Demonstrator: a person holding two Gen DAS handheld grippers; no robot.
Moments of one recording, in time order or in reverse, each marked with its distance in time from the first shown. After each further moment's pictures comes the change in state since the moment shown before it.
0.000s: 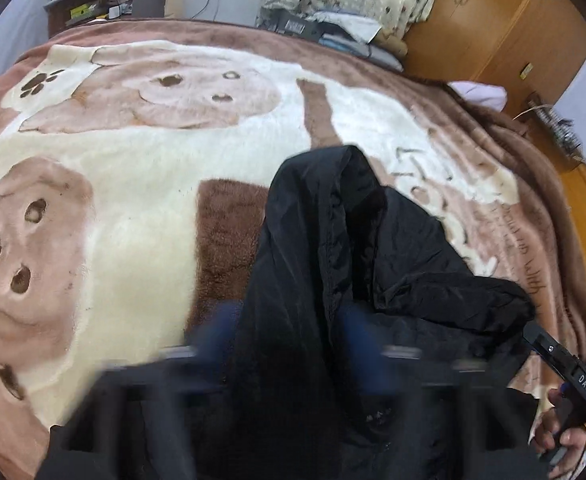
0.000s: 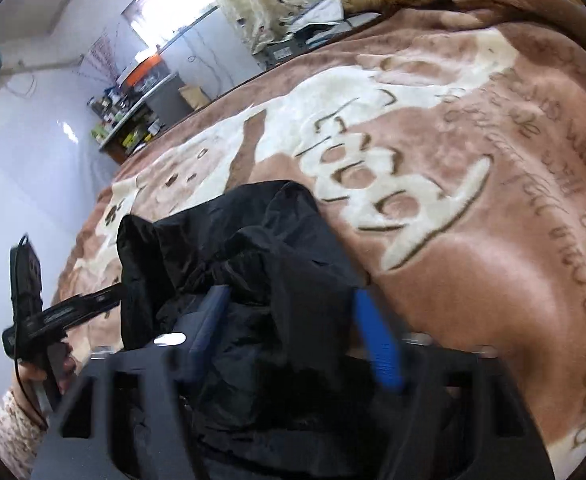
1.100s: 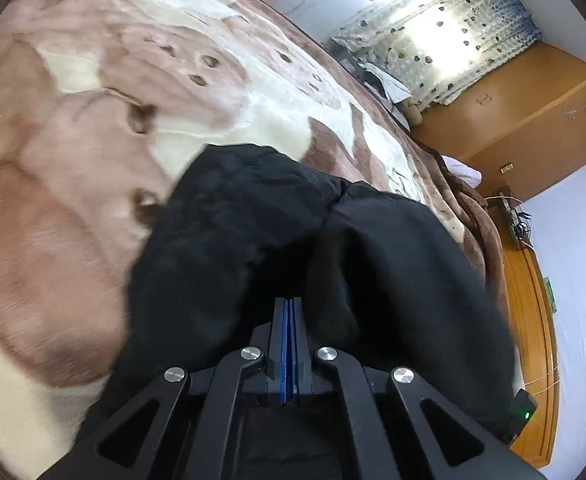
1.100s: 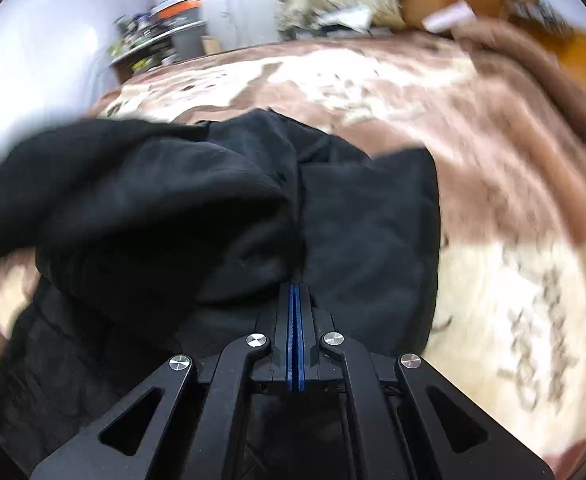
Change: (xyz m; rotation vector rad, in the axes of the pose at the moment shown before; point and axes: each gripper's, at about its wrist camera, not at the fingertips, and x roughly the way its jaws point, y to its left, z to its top) left arm -0.153 0.130 -0.234 -0.381 -0.122 -0.237; right arm -0.117 -0.002 -0.195 -0.218 0.038 -0.146
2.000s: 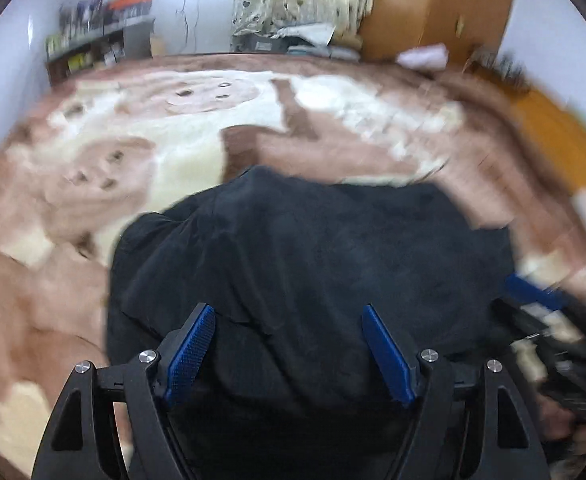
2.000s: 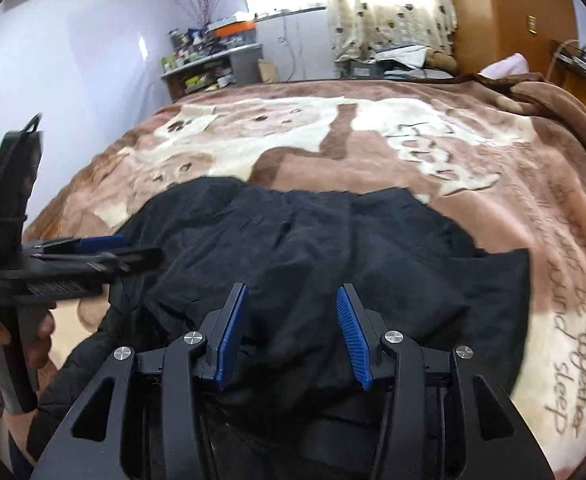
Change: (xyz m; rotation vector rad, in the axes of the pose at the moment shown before) left arm 0.042 -0.139 -0.034 0.632 0.028 0.334; right arm -0.006 0.127 0.032 -0.156 -0.101 0.090
